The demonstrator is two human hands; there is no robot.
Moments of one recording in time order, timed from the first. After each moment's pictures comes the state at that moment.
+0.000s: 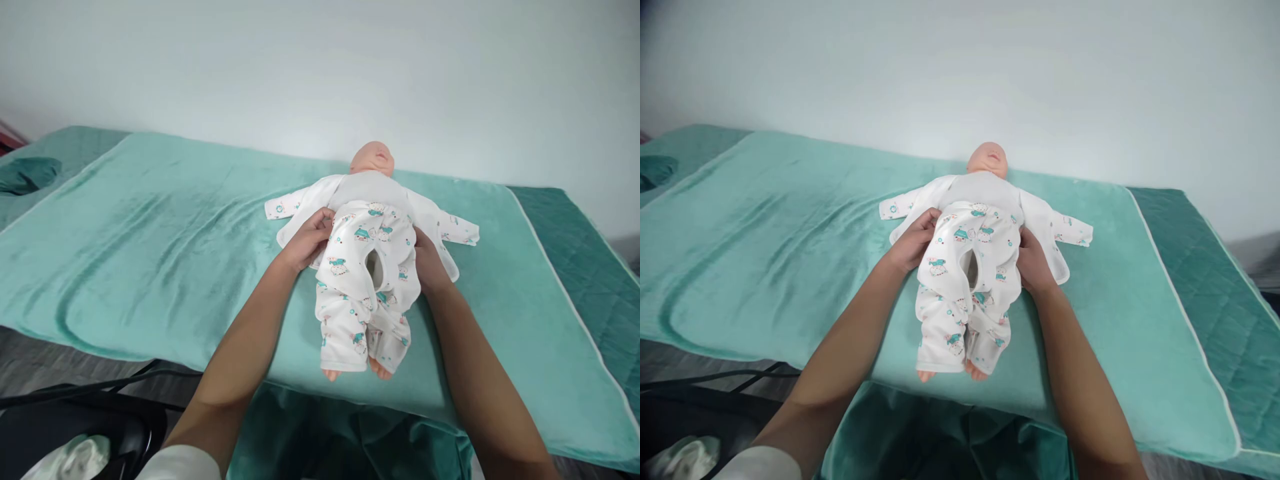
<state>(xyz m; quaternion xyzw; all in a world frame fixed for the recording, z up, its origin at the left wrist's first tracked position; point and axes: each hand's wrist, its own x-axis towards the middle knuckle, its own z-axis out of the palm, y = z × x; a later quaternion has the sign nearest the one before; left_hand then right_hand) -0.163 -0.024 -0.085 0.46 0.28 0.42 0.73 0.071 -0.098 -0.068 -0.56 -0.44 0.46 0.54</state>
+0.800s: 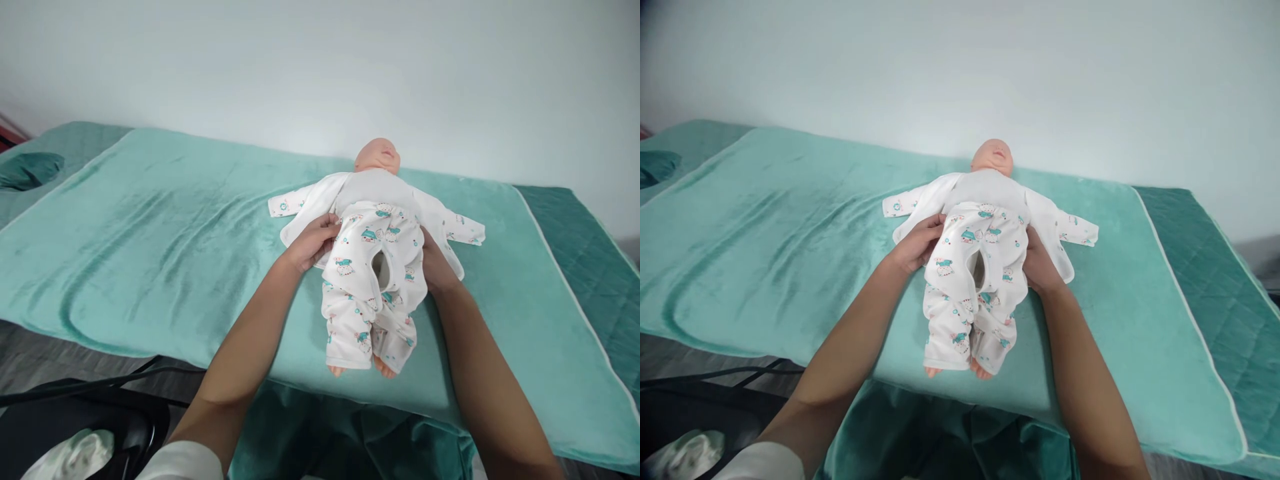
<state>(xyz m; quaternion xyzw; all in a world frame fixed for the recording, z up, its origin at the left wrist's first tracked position) -0.162 -0.025 -0.087 0.40 0.36 0.39 0.75 0.083 -0.099 -0.081 -0.52 -0.49 0.46 0.53</state>
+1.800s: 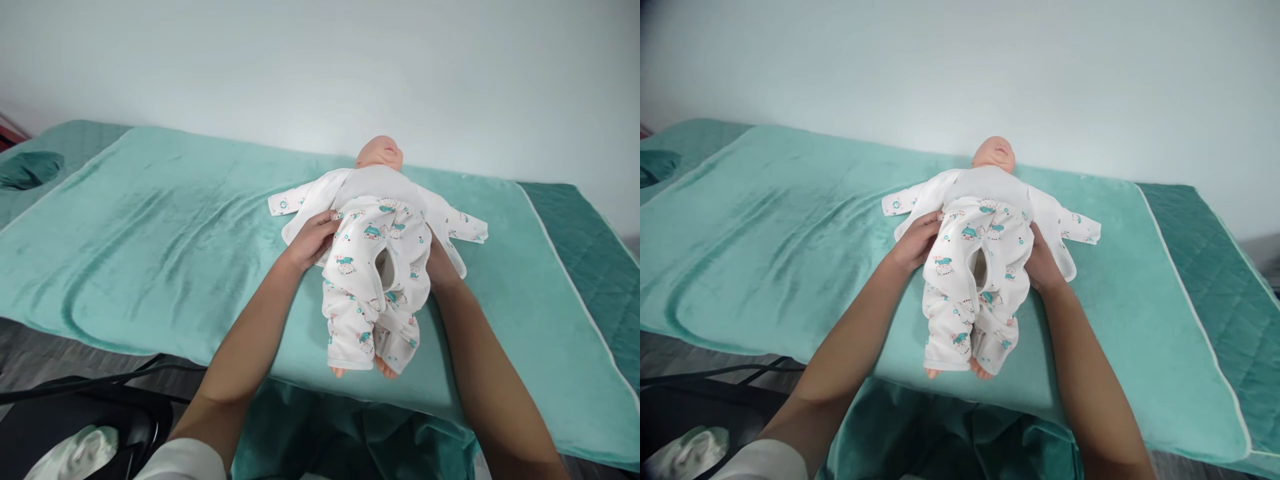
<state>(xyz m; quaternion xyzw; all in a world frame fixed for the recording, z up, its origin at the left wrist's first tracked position) -0.159 -0.031 -0.080 0.40 0.34 0.43 0.73 0.080 -0.102 -0.073 -0.55 -0.50 0.42 0.52</state>
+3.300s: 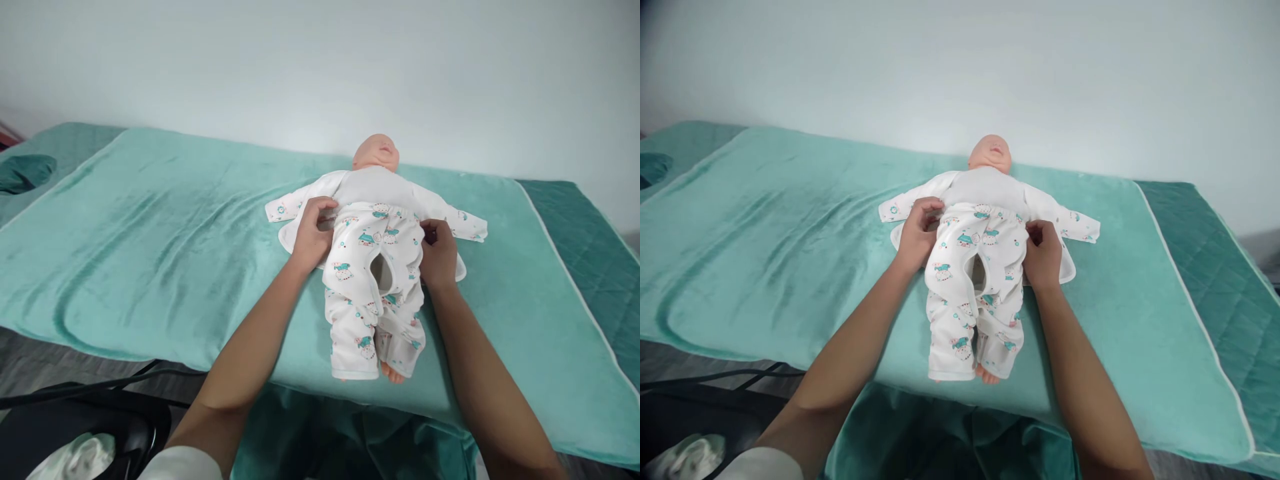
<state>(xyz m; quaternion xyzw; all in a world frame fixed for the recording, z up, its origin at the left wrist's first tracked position) -0.154 -0.018 -0.108 0.64 0.36 0.55 0.39 0.092 -0.089 -0.096 -0.66 -0.47 0.17 0.56</state>
